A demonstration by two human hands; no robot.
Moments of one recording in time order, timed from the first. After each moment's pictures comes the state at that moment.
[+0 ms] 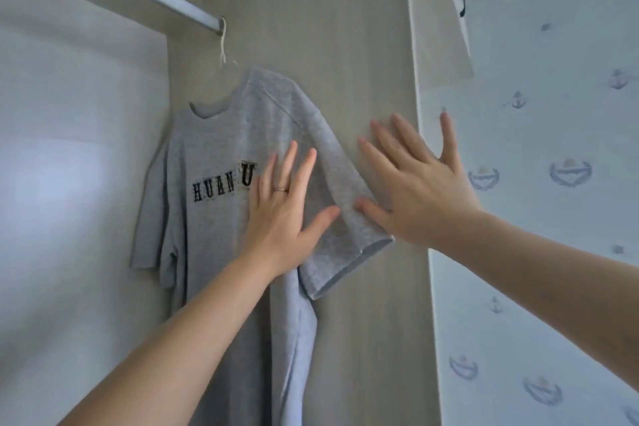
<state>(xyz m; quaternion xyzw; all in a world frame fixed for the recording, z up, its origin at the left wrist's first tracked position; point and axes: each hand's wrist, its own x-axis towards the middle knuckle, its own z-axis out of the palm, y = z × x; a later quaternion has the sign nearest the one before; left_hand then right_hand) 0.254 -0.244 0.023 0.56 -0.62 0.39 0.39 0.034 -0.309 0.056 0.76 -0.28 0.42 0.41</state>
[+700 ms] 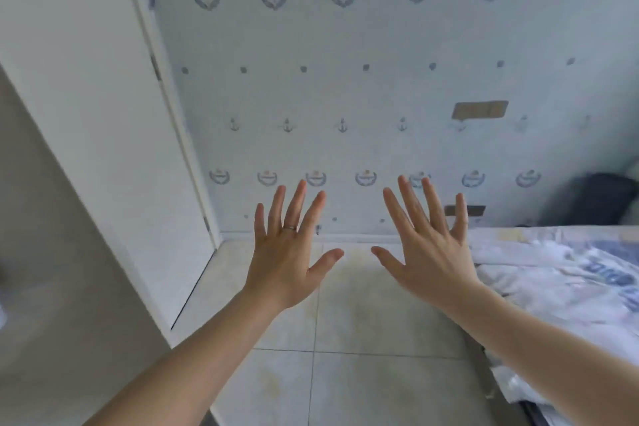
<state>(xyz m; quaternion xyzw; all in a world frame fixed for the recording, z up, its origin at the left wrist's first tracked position) -0.154 -0.292 -0.314 0.54 -0.80 0.11 0.22 -0.399 -0.285 -0.306 0.75 -0.60 0.15 0.23</state>
